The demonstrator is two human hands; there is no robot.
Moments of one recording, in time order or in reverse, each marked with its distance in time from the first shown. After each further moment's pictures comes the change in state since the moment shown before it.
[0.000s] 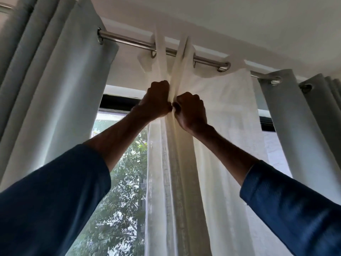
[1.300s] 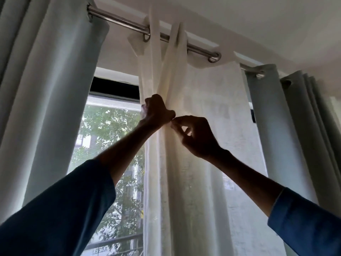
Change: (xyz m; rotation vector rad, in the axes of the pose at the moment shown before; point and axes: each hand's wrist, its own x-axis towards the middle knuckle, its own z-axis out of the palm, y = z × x) left_hand -0.057 0.030 0.035 -0.240 -0.059 -0.466; right_hand -0.106 0.026 -0.027 0.396 -0.093 -0.073
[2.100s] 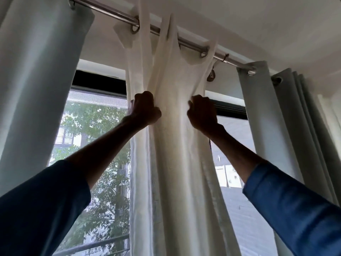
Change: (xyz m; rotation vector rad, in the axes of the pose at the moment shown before) left_hand 0.011 -0.017 0.014 0.155 0.011 0.206; right_hand 0.051 0.060 -0.012 -0.537 -0.008 0.257
